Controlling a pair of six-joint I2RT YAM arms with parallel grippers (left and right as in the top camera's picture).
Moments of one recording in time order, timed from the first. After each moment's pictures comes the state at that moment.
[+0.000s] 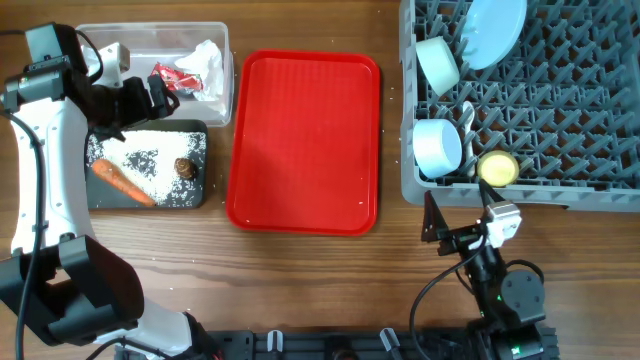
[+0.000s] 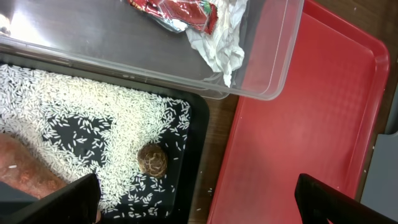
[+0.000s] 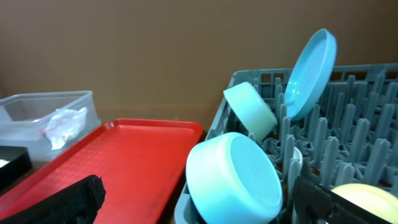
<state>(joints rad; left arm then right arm) 0.29 1.74 1.59 -1.07 0.33 -0.02 0.24 0.02 0.01 0.00 0.00 0.12</state>
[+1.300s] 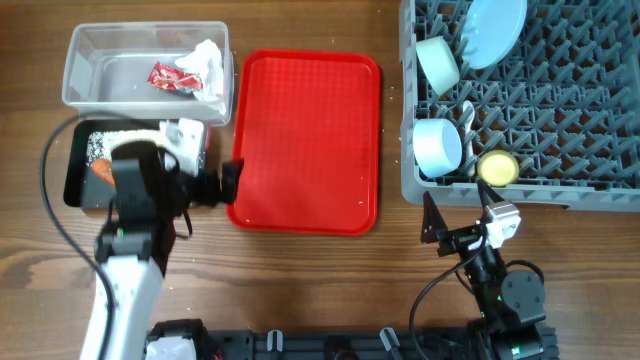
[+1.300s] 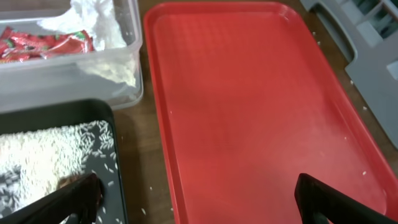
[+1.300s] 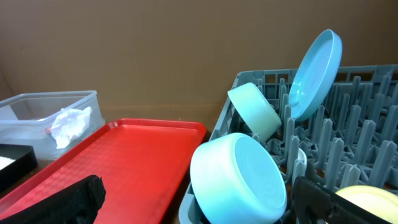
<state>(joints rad) 0.06 1.03 0.62 -0.31 0.36 0.11 0.24 0.01 0.01 0.00 -0.01 0.12</state>
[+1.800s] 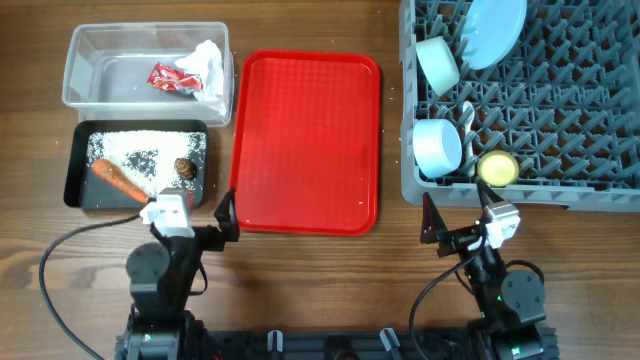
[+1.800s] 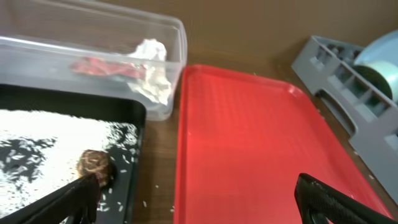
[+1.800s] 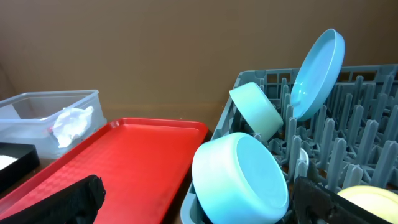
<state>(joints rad) 0.01 0.31 0.10 -0.06 0.16 -0.20 0.24 0.01 0.01 0.00 -0.02 0.12</state>
